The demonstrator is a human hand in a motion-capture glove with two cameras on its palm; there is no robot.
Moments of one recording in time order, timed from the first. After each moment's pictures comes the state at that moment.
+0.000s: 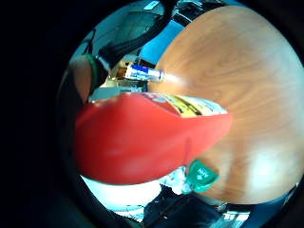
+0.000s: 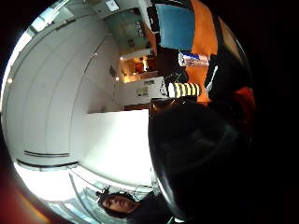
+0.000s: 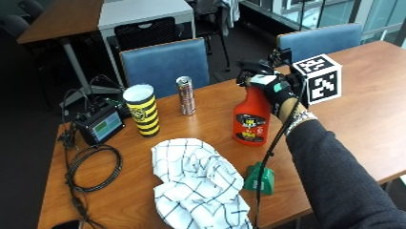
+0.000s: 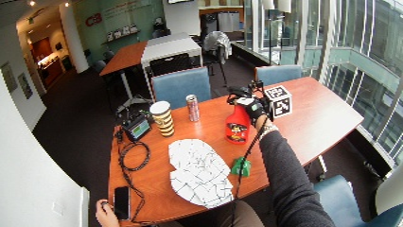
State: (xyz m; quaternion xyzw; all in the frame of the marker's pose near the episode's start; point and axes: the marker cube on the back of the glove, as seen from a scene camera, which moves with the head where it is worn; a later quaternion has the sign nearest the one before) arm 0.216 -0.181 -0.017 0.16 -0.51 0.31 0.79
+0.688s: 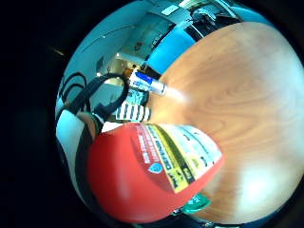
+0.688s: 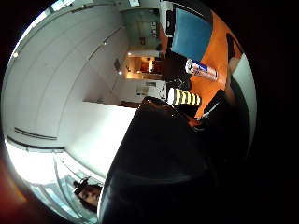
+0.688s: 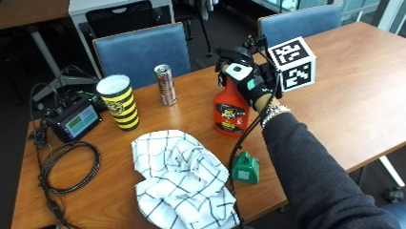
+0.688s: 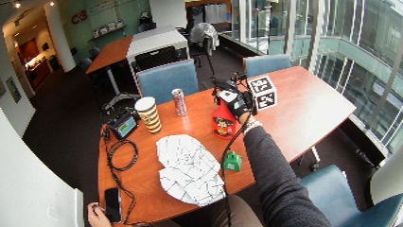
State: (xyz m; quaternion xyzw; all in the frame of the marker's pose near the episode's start) arm 0.173 -0.236 -0.036 0.23 -0.46 0.19 0.84
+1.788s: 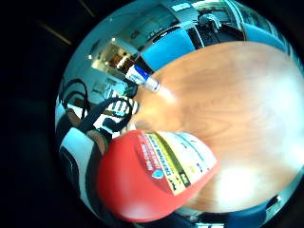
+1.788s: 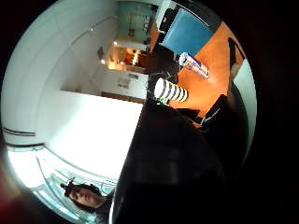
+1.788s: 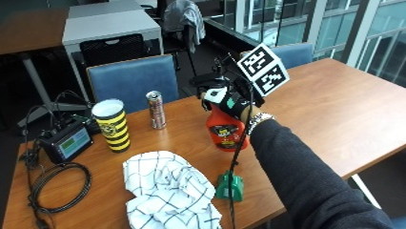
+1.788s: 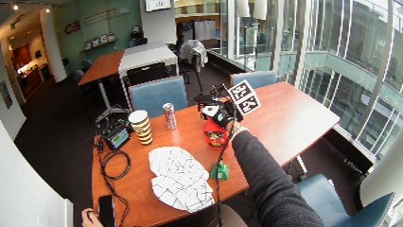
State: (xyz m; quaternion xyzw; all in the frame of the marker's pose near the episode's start) arm 0.144 -0.263 0.013 0.13 -0.36 0.16 0.91
